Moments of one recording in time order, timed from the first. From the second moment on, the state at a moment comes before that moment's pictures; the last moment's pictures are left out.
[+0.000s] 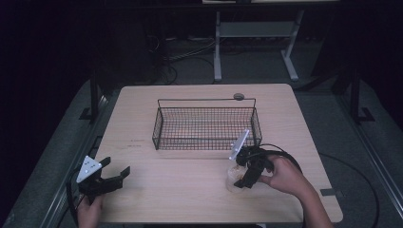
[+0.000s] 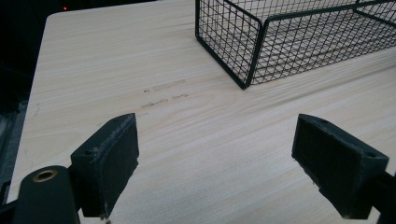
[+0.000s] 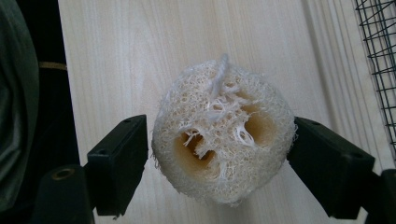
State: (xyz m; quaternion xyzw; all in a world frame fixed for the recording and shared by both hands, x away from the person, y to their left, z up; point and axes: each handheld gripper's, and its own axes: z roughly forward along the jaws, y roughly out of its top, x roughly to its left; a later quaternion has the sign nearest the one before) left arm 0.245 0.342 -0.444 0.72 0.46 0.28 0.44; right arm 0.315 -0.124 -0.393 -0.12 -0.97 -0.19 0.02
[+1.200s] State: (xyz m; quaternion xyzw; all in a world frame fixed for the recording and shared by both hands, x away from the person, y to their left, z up) left arm 0.244 0.343 -0.443 0.72 0.46 0.28 0.44; right arm 0.318 -0.118 -0.373 -0.09 -0.97 -0.21 0.02
